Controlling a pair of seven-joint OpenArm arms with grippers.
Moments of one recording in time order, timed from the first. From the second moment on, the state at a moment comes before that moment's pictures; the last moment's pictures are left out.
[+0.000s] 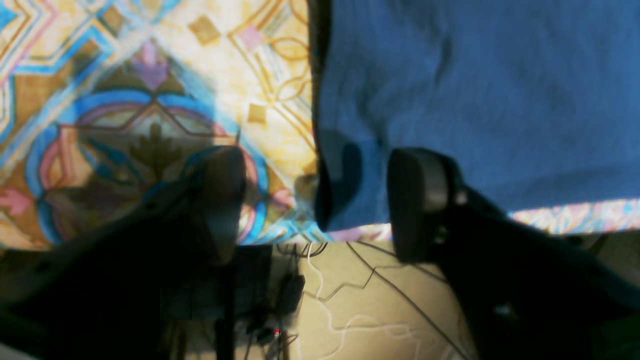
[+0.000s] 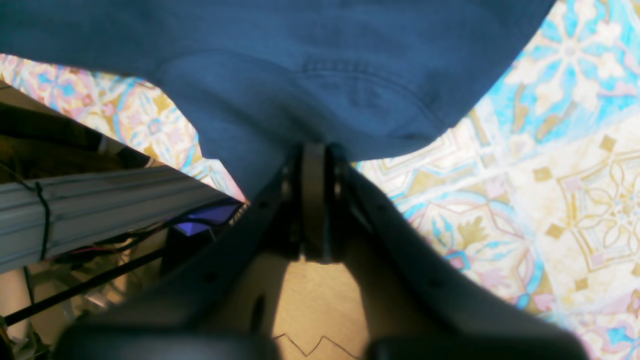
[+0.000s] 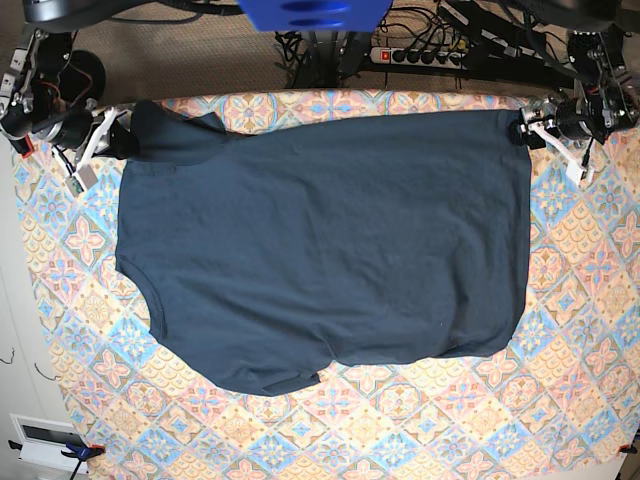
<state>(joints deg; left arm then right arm) 22.9 -22.7 -28.0 89.1 -48.3 -15.8 71.2 -24.3 27.7 31.4 100.3 57.4 40.9 -71.9</state>
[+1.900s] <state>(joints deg) 18.2 -20.5 -39.7 100.3 -62.5 -16.2 74.9 -21.1 27.5 26.2 105.4 59.3 40.9 -76.9</state>
